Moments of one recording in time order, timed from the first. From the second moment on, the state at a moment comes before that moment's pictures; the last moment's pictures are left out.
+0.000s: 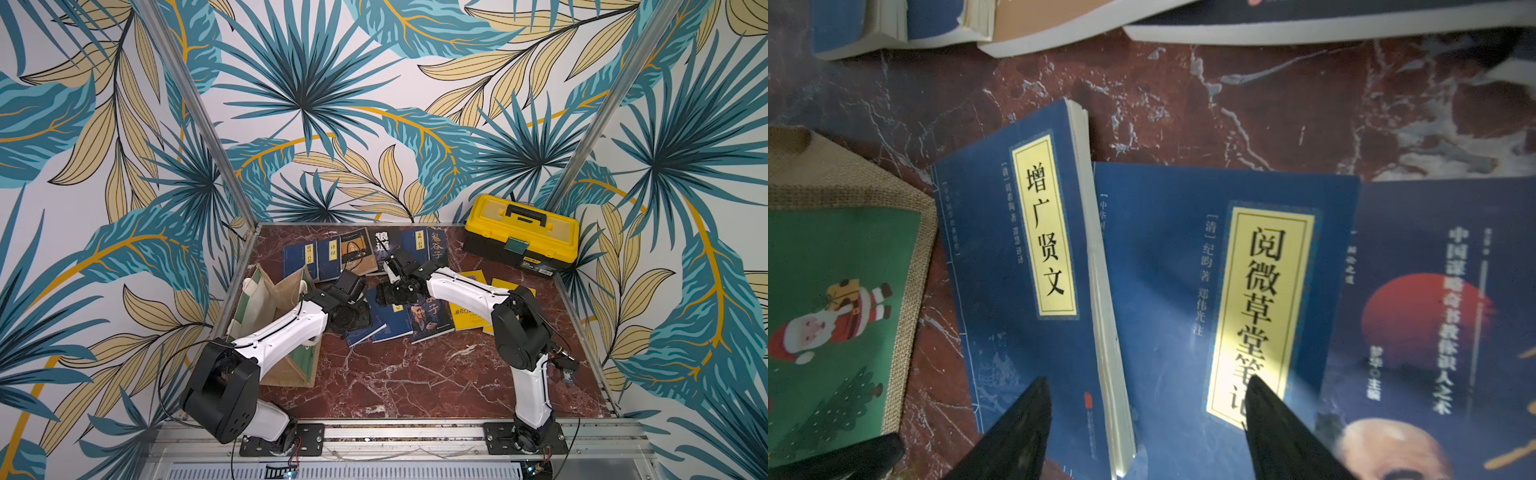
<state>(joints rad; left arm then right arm) -0.53 1.45 0.94 -0.59 0.04 -0.77 0.69 2.09 1.66 -0.64 -0.11 0.48</state>
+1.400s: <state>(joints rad) -0.49 1.51 0.64 -0.01 0.11 -0.94 0.69 2.01 1.44 -0.65 -0.22 0.47</state>
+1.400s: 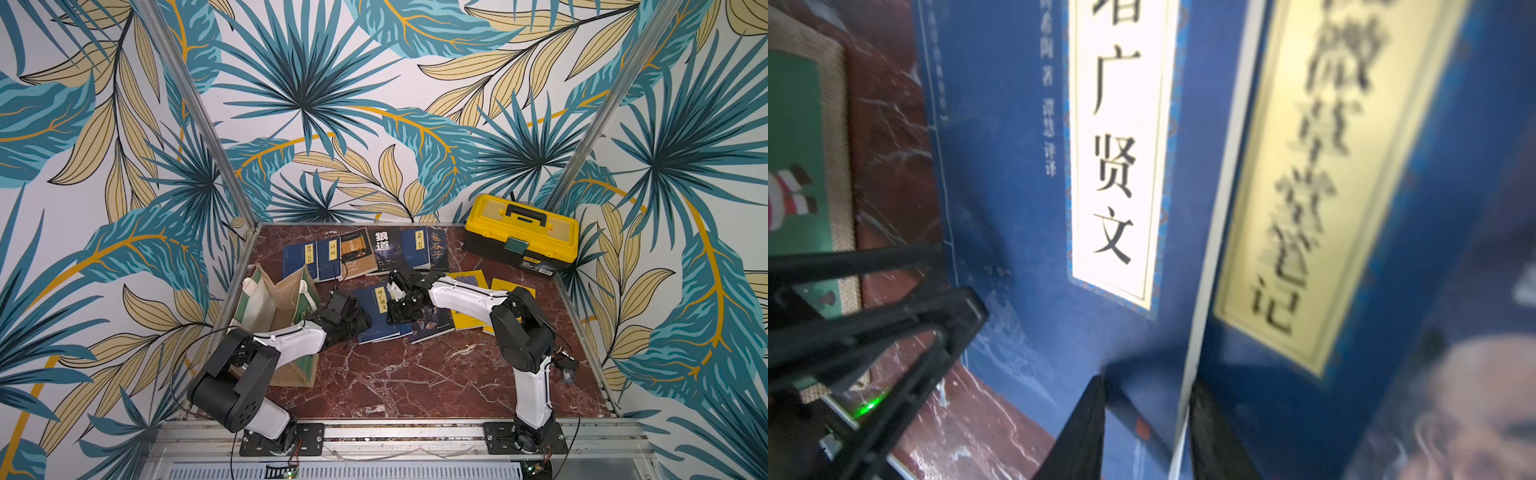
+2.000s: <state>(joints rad) -0.49 1.50 0.61 0.09 0.27 -0.98 0.68 1.99 1.41 -0.68 -0.17 0.49</state>
